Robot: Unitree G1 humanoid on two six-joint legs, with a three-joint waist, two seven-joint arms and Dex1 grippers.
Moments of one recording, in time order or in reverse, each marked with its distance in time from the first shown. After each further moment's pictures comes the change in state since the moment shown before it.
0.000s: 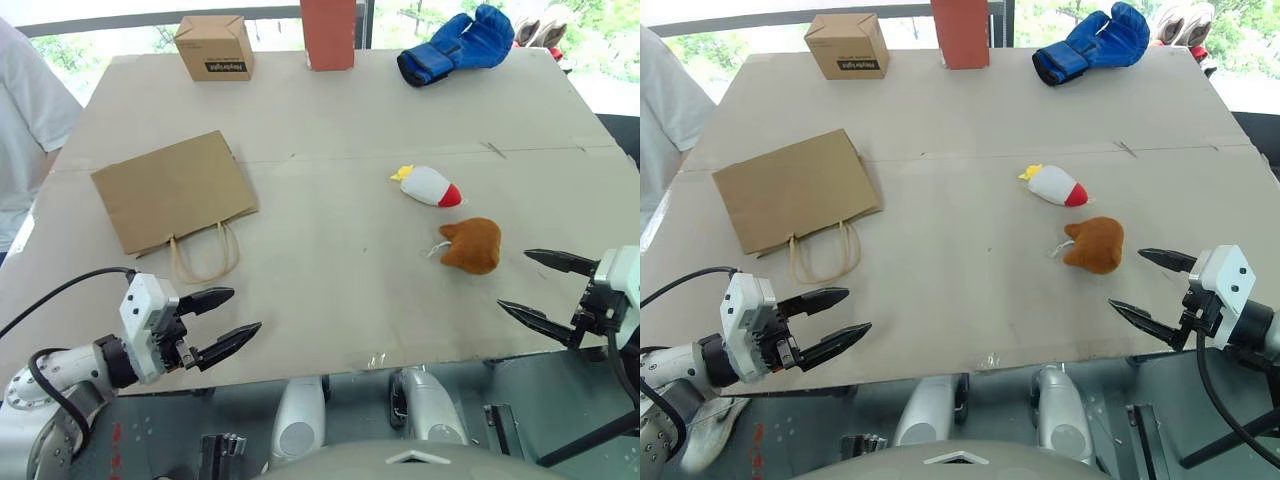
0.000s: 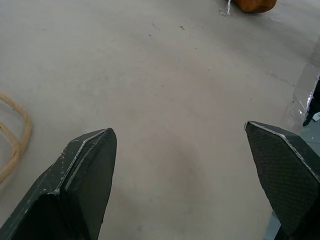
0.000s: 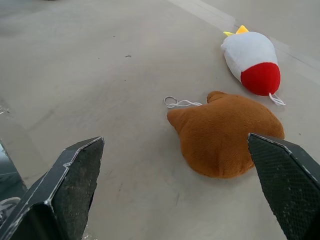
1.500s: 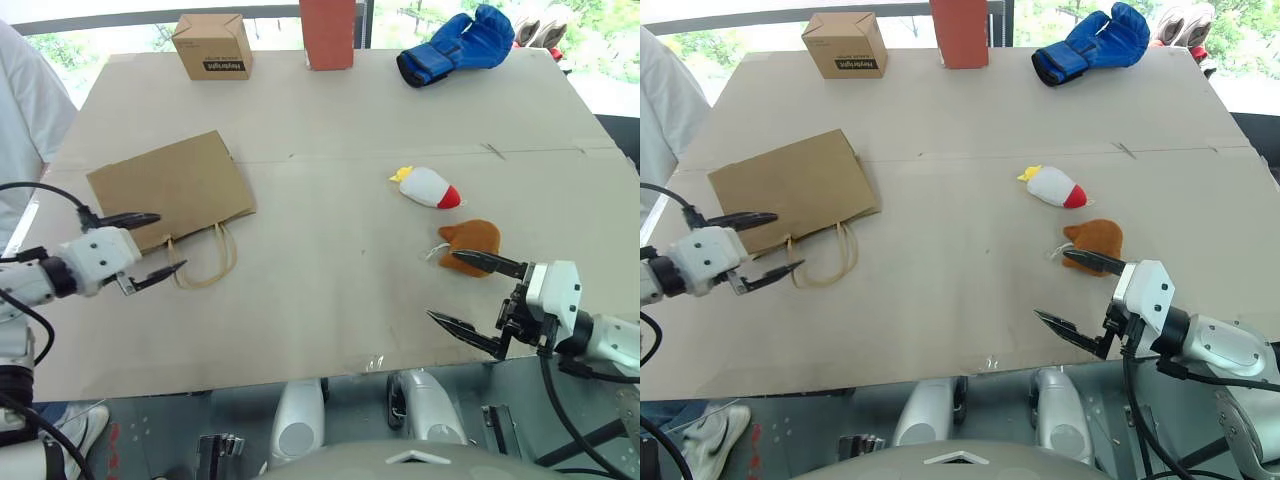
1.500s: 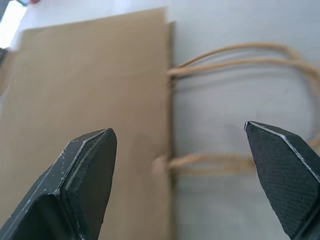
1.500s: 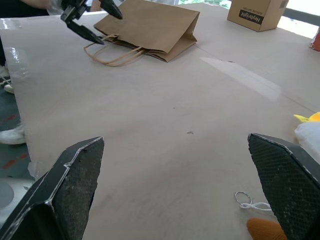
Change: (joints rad) left arm -0.621 0.249 -0.220 1.070 0.525 -1.074 -0.143; right arm -0.083 0.143 0.315 -0.176 -0.052 -0.081 -0.148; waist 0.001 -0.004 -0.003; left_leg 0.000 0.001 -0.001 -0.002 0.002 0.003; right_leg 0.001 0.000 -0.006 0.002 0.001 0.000
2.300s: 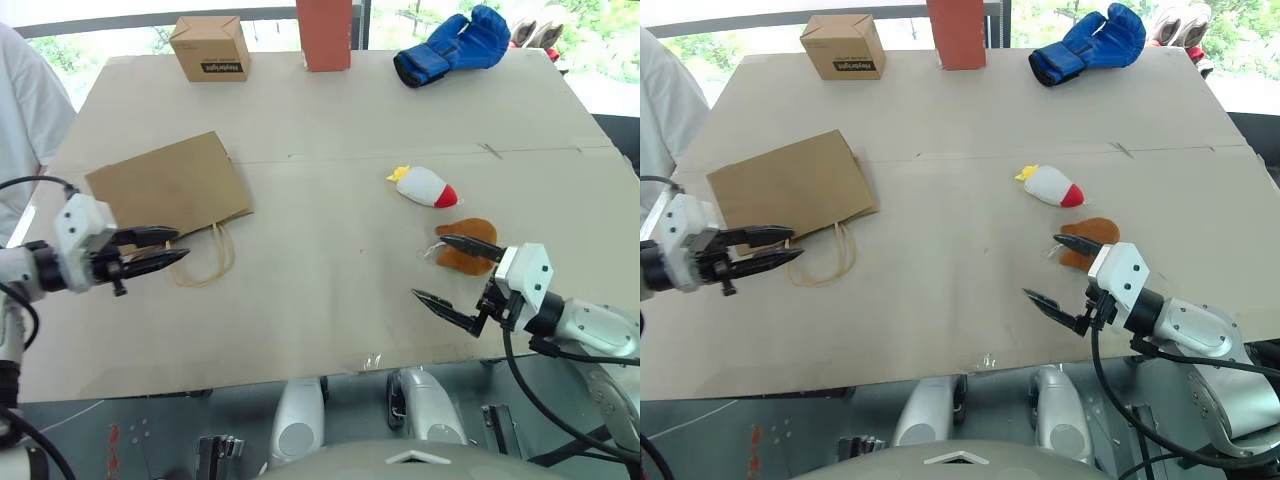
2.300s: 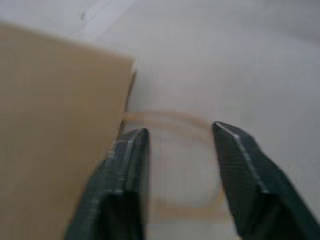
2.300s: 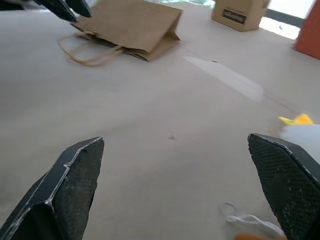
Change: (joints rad) left arm 0.028 0.076 0.068 -0.119 -0.289 0.529 -0.252; right arm -0.116 0.038 0.117 0.022 -0.041 0.059 -0.078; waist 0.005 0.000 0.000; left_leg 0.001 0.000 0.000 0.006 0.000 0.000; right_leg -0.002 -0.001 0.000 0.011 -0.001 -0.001
